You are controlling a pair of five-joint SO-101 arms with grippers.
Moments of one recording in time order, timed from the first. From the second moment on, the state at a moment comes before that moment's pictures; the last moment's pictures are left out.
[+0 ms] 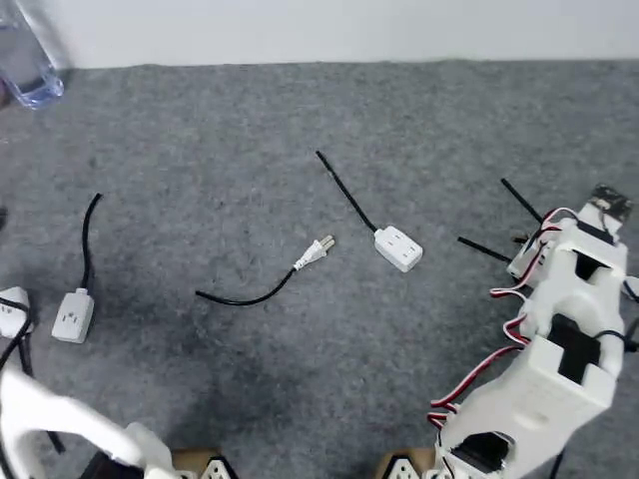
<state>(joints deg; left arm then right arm) -64.3 -27.3 30.9 45.0 -41.9 28.1 18.1 16.1 53.1 -9.5</state>
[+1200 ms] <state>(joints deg) -43.8 -27.3 31.3 74.9 -41.9 28.1 18.1 16.1 53.1 -9.5</state>
